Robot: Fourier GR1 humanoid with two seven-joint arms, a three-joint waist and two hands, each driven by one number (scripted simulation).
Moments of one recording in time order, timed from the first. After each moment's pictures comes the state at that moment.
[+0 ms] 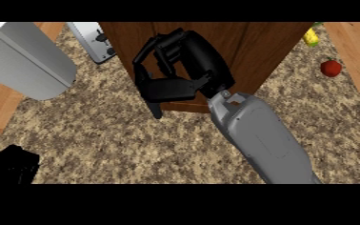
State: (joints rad) left arm 0.35 0.59 -0.12 -1.76 0.75 -0.12 -0.53; right arm -0.80 -0.03 0.36 -1.46 -0.25 -0.17 0.39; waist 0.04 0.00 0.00
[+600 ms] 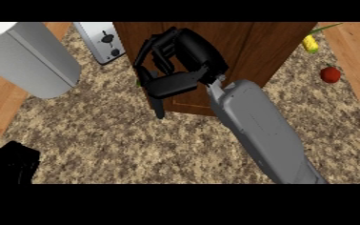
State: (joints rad) left arm 0.32 0.59 -0.10 -1.76 0.74 -0.13 -0.51; right arm -0.86 -0.03 0.32 -1.27 -0.33 0.07 0.20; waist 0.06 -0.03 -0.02
